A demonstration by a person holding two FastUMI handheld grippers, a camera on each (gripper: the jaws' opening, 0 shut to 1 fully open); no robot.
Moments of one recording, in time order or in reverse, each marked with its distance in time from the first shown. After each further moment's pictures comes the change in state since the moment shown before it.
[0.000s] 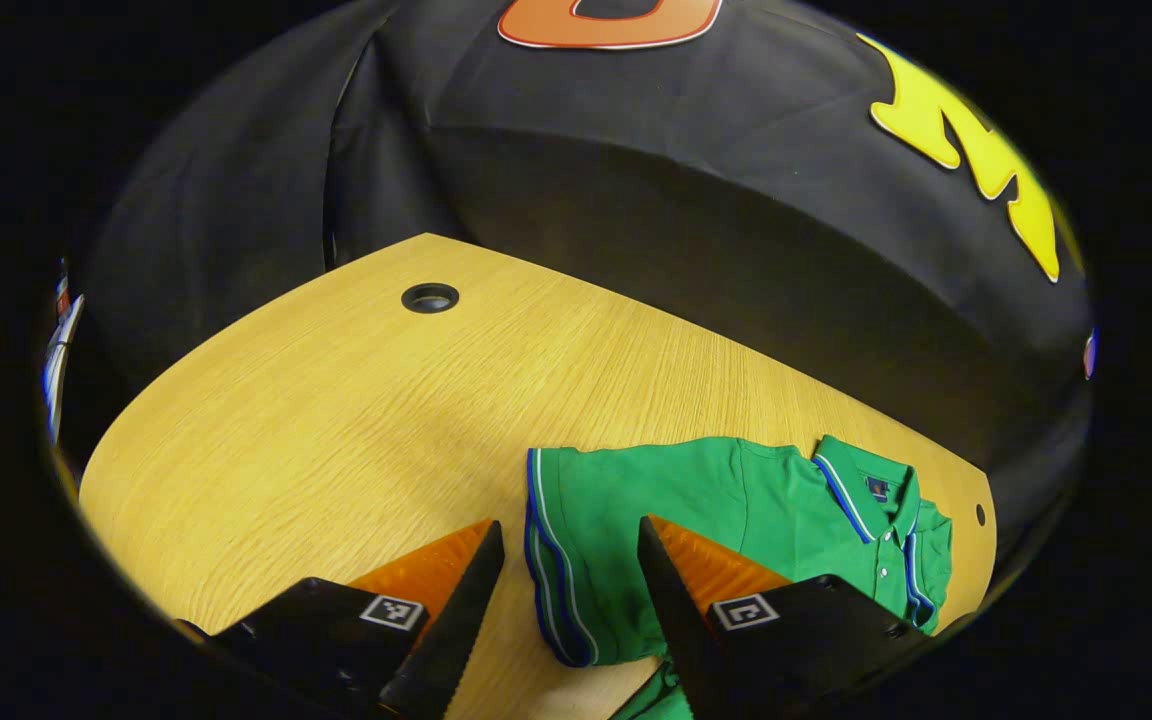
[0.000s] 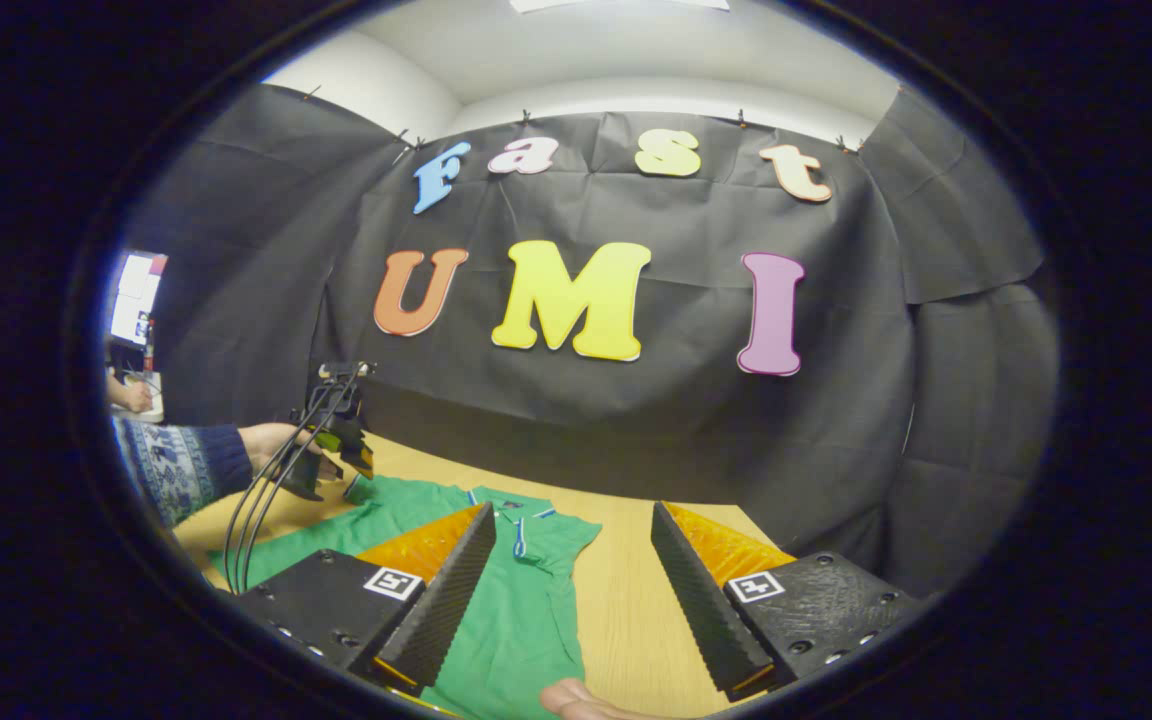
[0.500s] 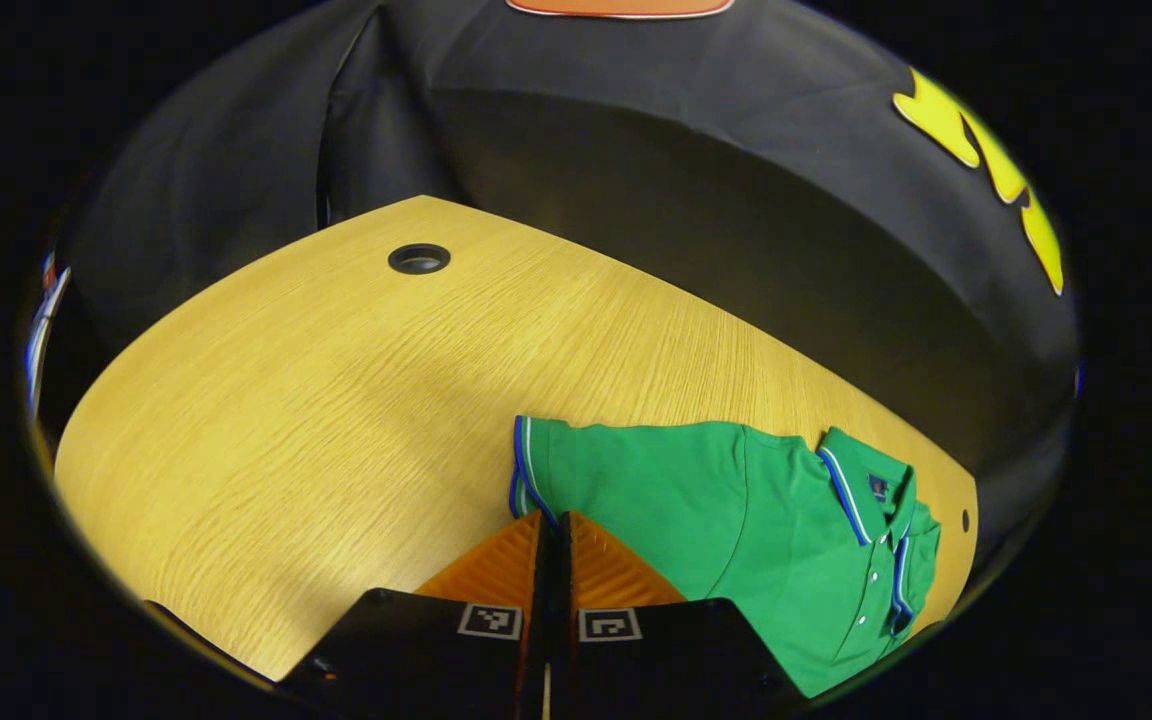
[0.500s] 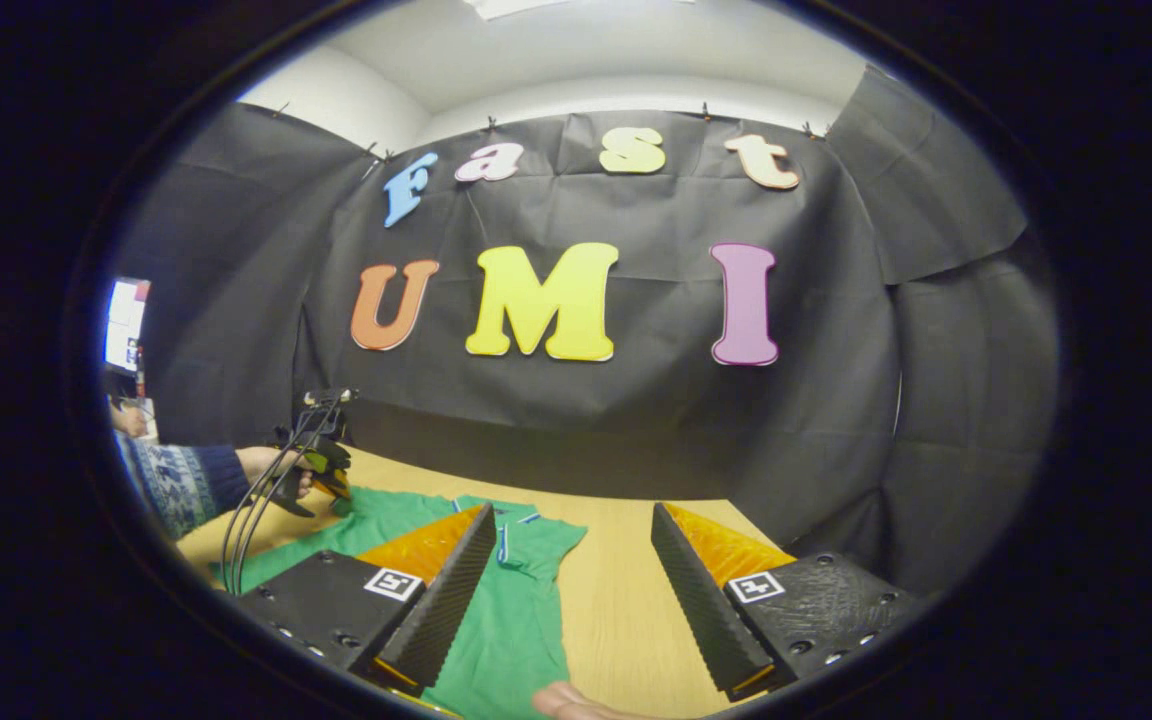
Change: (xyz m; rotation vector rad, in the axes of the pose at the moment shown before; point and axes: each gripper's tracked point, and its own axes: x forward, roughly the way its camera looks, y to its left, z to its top) left arm 0.004 -0.003 -0.002 0.055 0.058 0.043; right arm 0.005 -0.038 -0.003 0.045 -0.007 -0.056
